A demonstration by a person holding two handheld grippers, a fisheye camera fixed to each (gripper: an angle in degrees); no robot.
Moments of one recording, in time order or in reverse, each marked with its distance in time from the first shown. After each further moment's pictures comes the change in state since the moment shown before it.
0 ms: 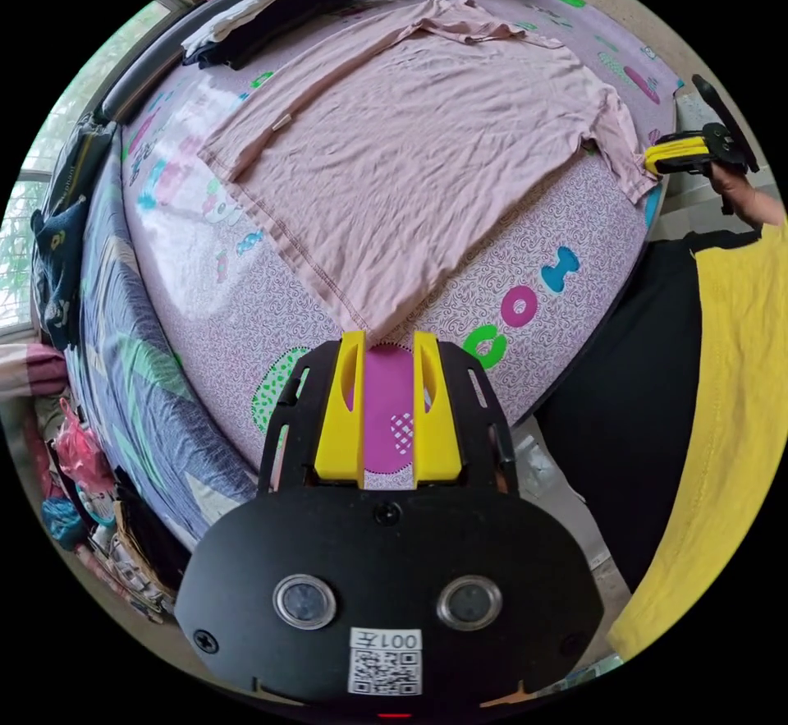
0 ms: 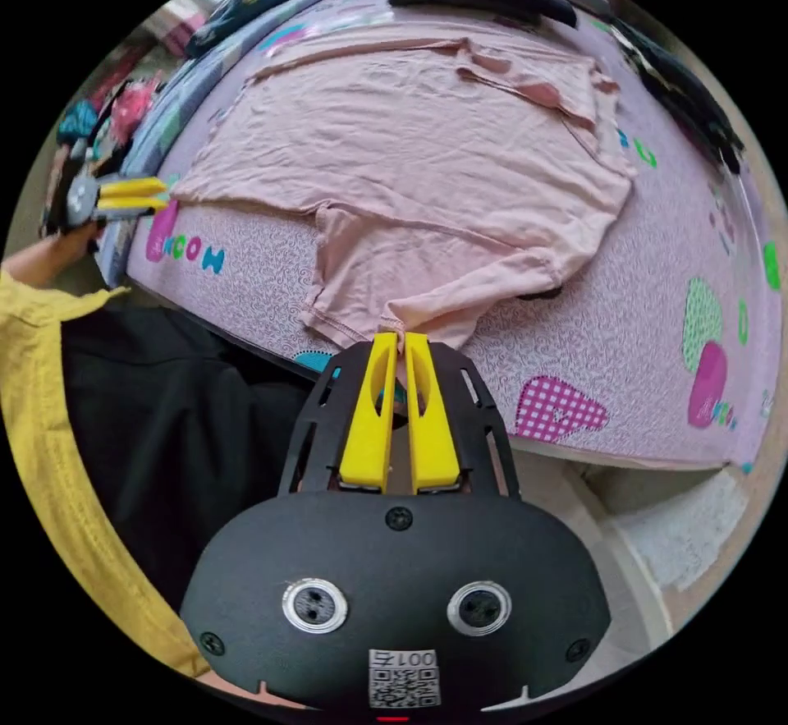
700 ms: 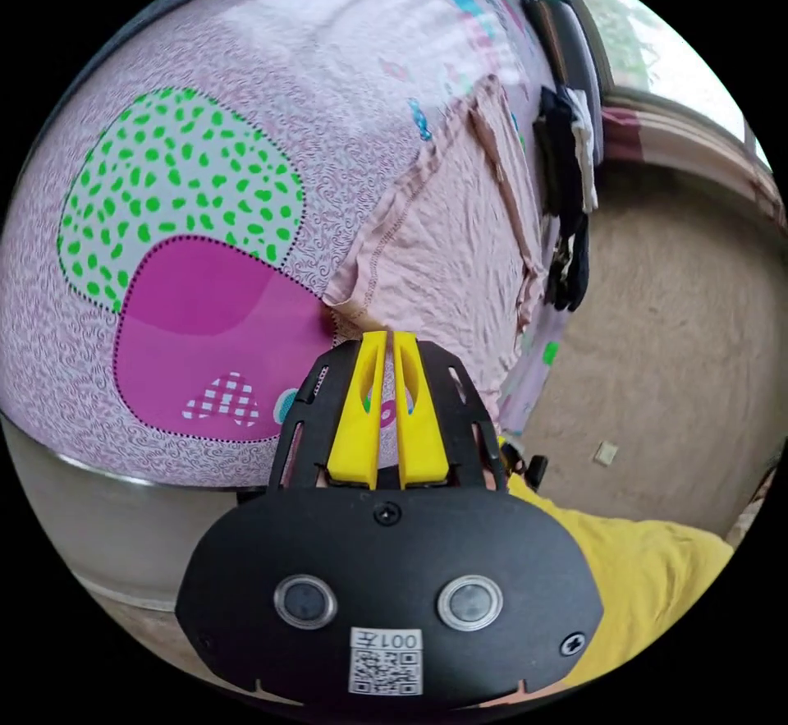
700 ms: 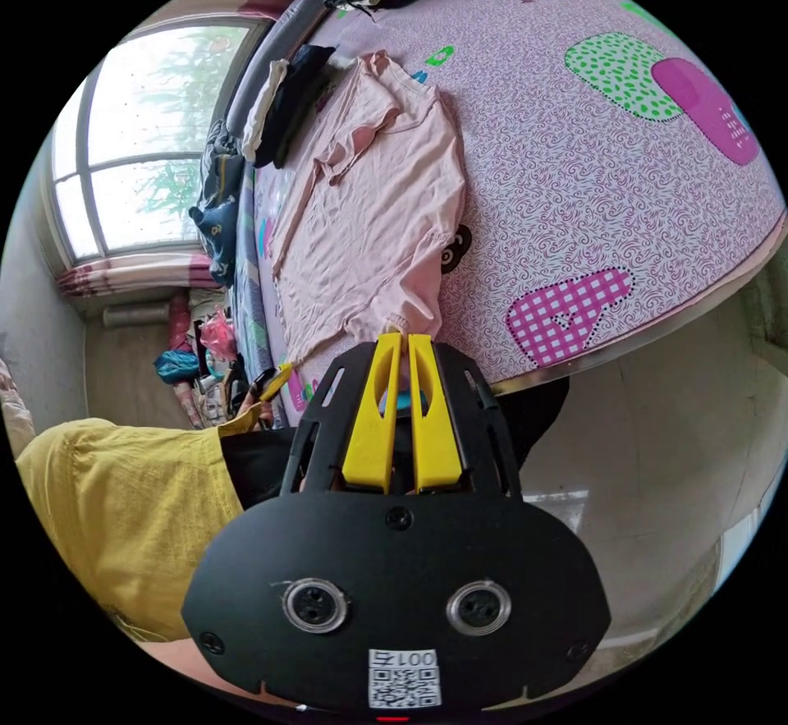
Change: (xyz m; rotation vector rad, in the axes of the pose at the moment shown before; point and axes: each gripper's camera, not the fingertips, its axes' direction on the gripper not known) left arm -0.159 0.083 0.078 0.246 1.007 -1.121; right arm 0.140 0.096 -0.018 0.256 -0.644 0.644
